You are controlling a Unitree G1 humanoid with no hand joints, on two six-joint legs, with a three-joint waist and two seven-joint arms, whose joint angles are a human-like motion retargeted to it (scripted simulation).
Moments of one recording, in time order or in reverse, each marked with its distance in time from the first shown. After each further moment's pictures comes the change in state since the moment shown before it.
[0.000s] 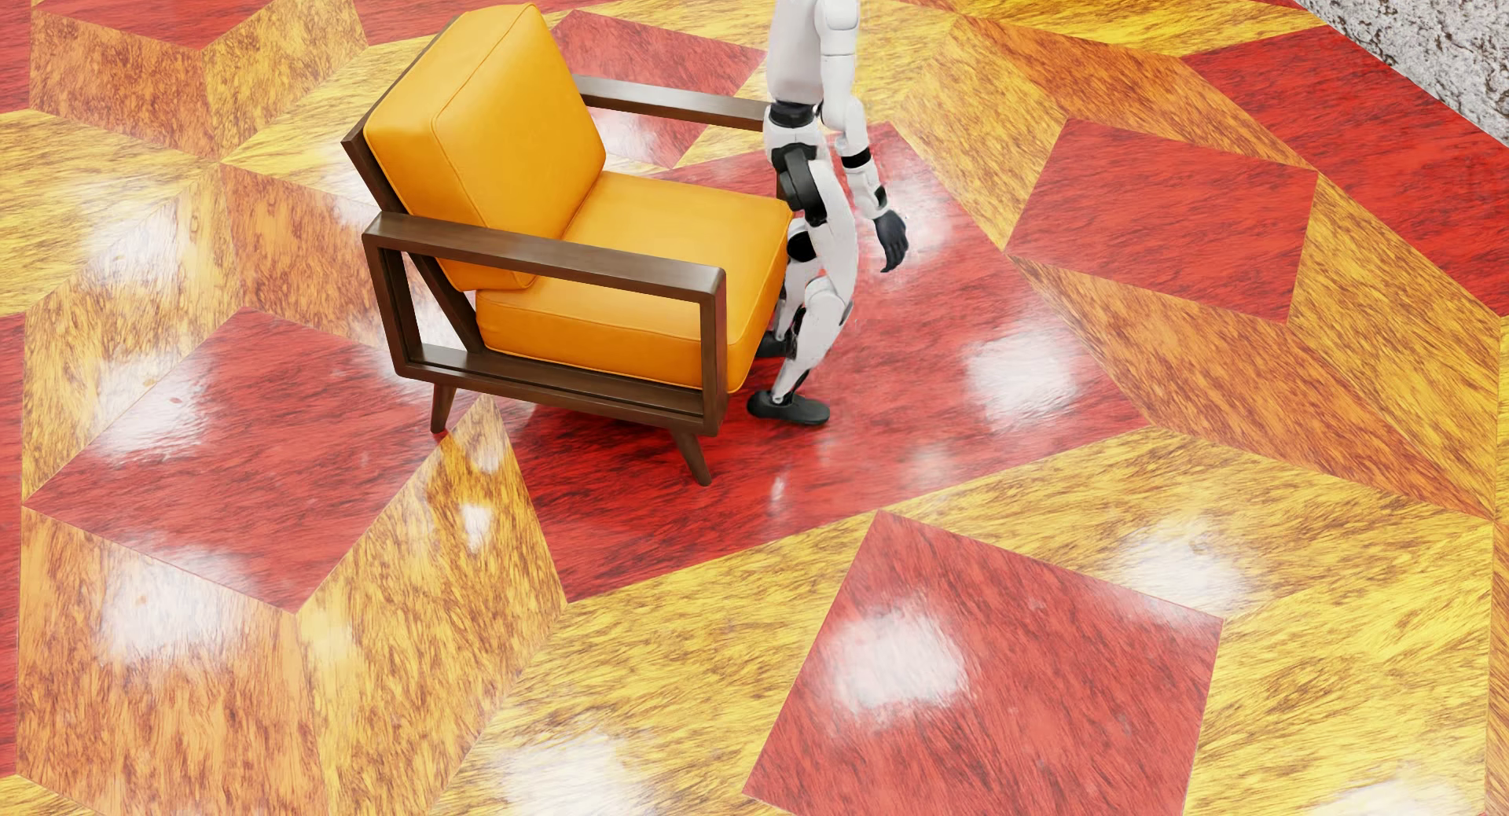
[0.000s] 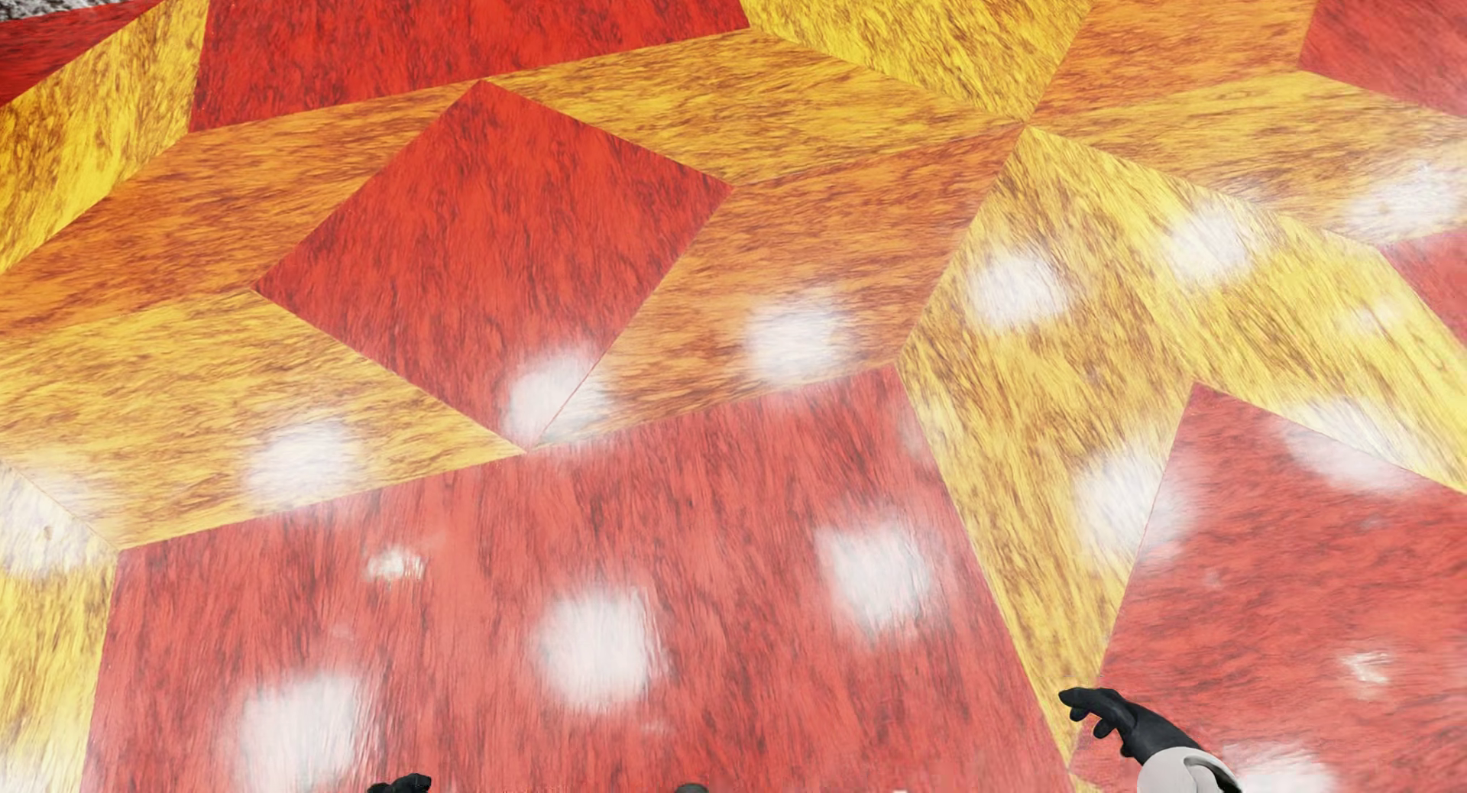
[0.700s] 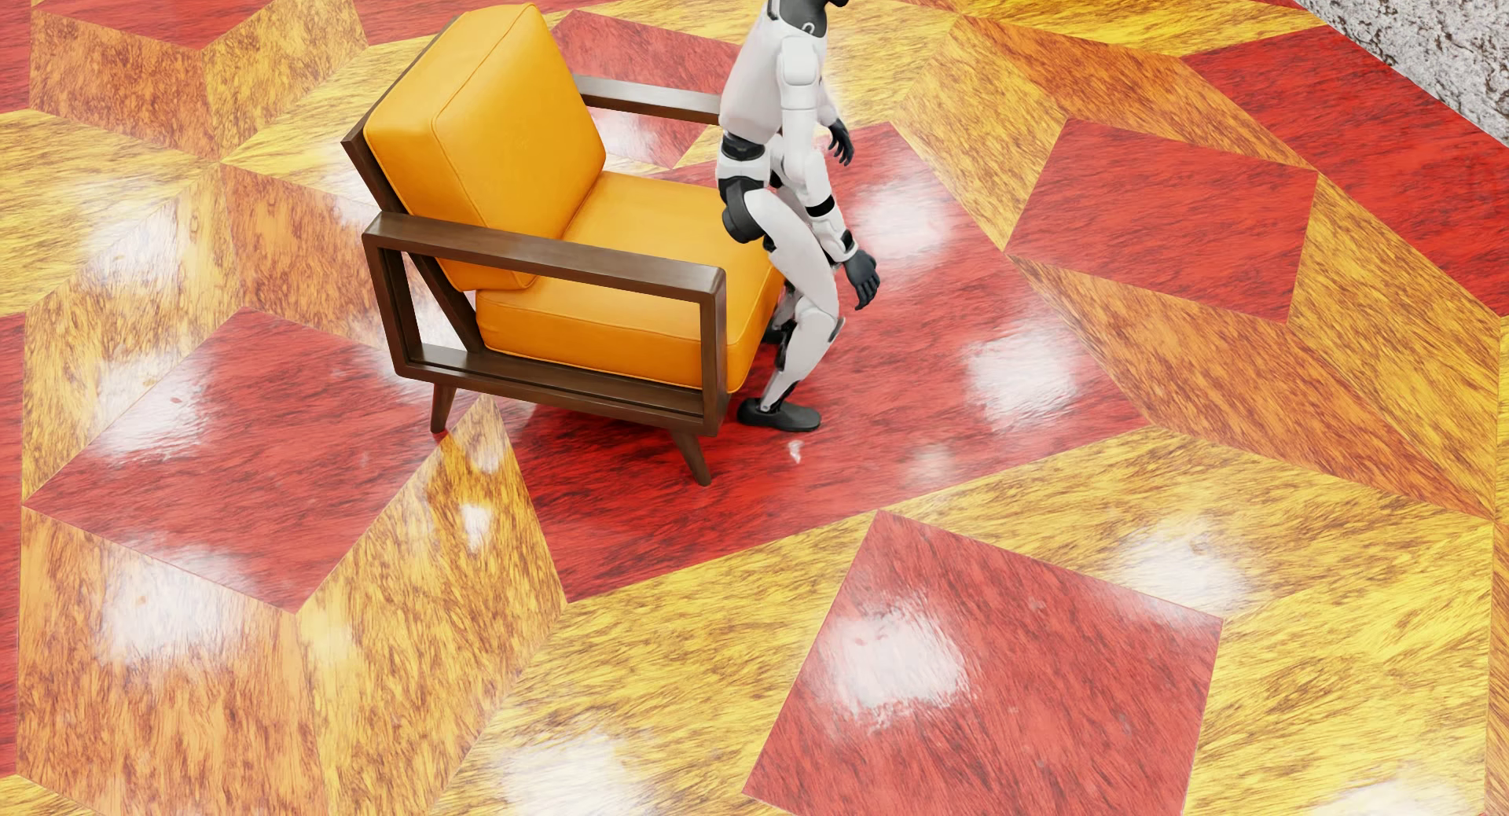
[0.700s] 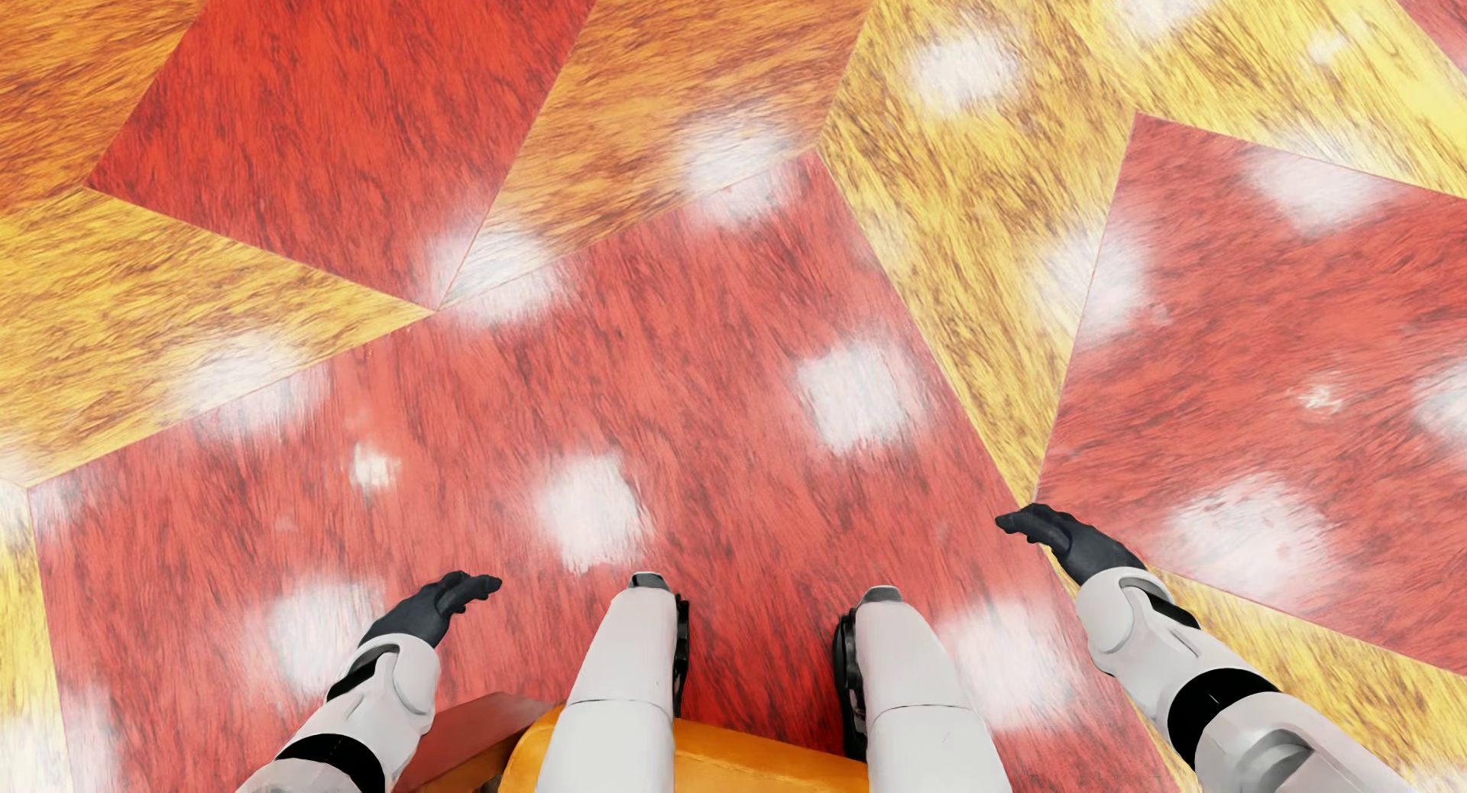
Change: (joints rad) body -0.469 -0.361 -0.002 0.008 0.043 -0.005 -0.123 0.074 0.206 0.661 0.365 -0.260 -0.275 -0.156 -0.124 0.023 -0.014 0.017 -0.026 -0.058 0.081 -0.130 -0.080 0.103 -0.038 0.002 -0.003 -0.040 -0.028
